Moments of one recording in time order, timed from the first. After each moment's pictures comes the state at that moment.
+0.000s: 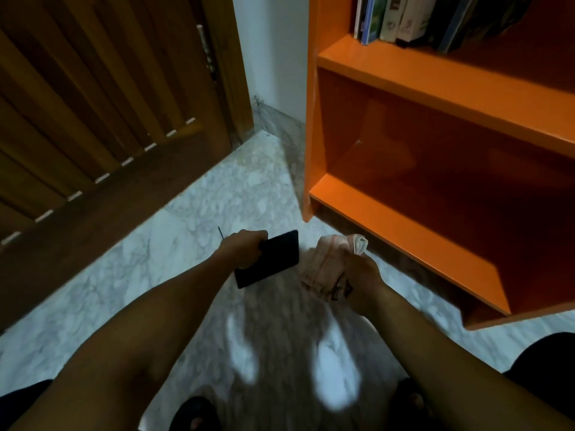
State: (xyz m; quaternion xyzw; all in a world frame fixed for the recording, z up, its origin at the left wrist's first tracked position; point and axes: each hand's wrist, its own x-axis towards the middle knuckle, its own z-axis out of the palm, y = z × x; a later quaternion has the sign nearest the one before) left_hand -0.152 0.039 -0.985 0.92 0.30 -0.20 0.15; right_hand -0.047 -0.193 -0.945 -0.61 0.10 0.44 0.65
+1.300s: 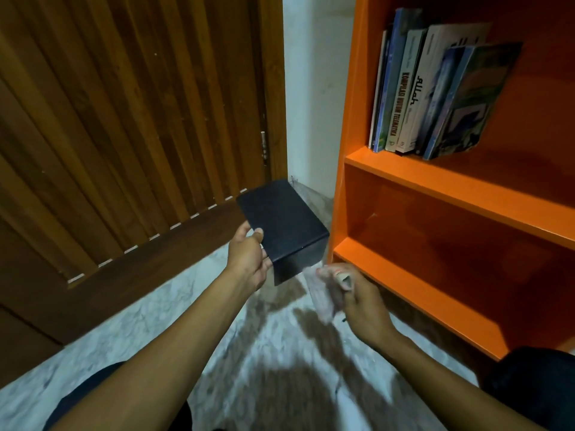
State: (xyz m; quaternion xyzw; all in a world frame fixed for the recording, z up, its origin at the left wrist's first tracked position) left_hand -0.228 -0.044 -0.777 0.36 0.41 0.36 0.76; right_hand -0.116 -0.218 -0.841 -0.69 -0.48 0.15 0.52
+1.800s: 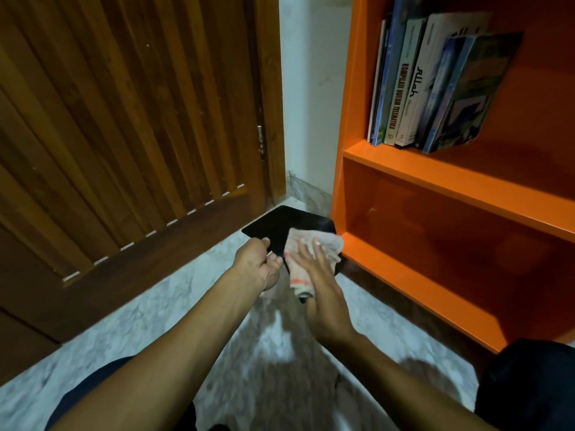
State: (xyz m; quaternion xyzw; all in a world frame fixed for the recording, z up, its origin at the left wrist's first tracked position) left_hand -0.216 -0.041 -0.789 0.19 0.47 0.28 0.82; right_hand -0.166 -0.184 -0.845 -0.68 -0.53 0.09 0.50
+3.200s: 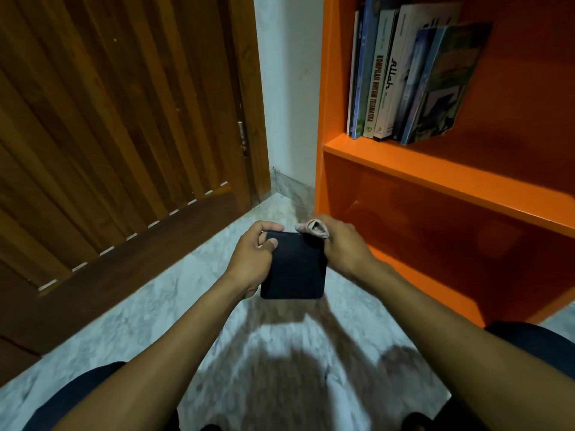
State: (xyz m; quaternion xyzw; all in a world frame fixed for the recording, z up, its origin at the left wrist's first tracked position) left_hand -0.220 -0.065 -0.793 0.67 0.34 0.24 0.61; right_hand -0.059 -0.166 -0.802 -0.80 -0.48 0.10 0.34
